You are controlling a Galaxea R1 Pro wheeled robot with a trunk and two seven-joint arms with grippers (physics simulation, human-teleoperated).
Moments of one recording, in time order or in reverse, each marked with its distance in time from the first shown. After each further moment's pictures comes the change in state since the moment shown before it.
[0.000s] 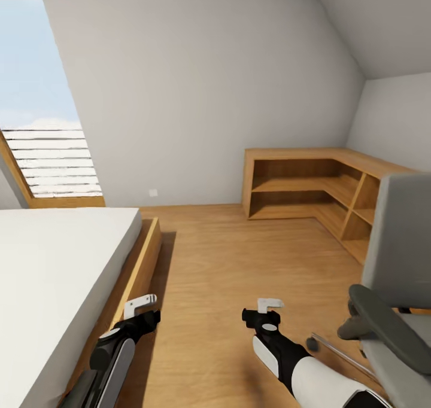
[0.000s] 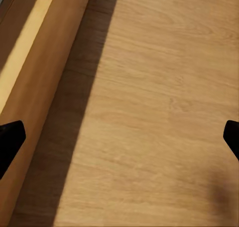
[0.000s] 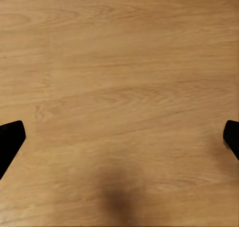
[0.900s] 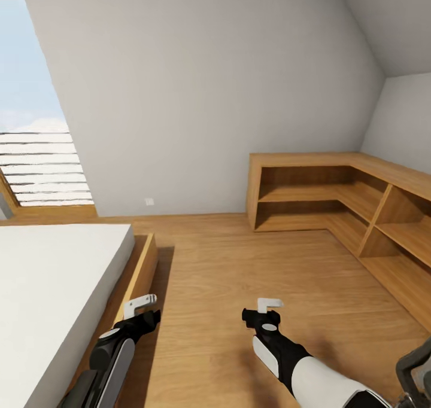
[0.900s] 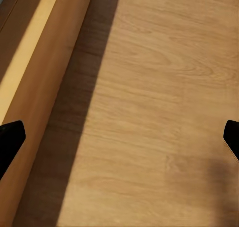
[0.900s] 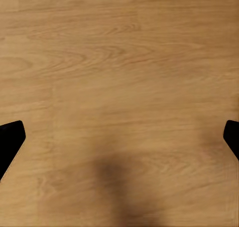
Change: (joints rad) left arm 0.000 0.002 0.000 0.000 0.000 0.000 -0.004; right arm 0.000 0.000 0.000 0.000 0.007 0.000 0.000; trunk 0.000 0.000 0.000
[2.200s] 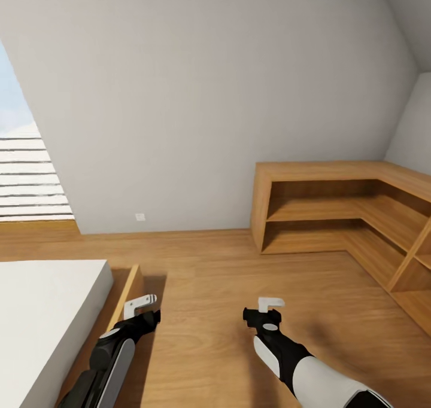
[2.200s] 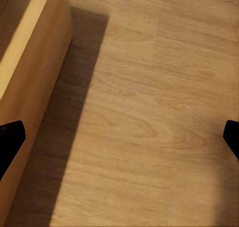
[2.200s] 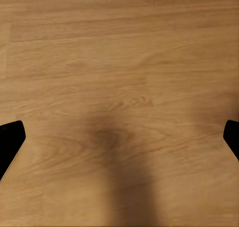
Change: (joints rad) left arm 0.000 0.000 0.000 0.002 0.001 0.000 0.000; right arm 0.000 -0.006 -0.001 -0.003 0.014 -0.005 0.000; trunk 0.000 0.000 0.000
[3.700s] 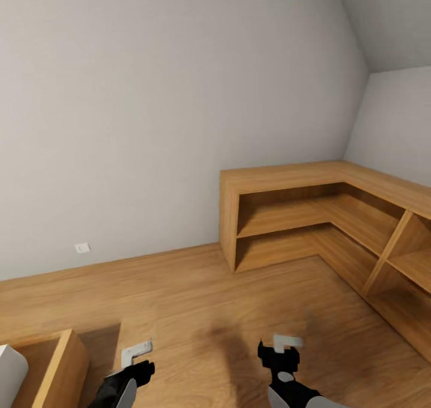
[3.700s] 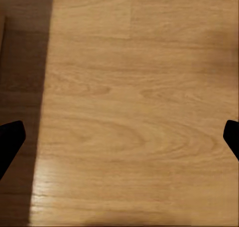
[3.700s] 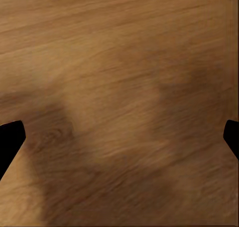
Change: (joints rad) left arm 0.000 0.026 0.004 0.453 -0.003 -0.180 0.000; right arm 0.098 0.002 0.001 0.225 -0.001 -0.275 0.002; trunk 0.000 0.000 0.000
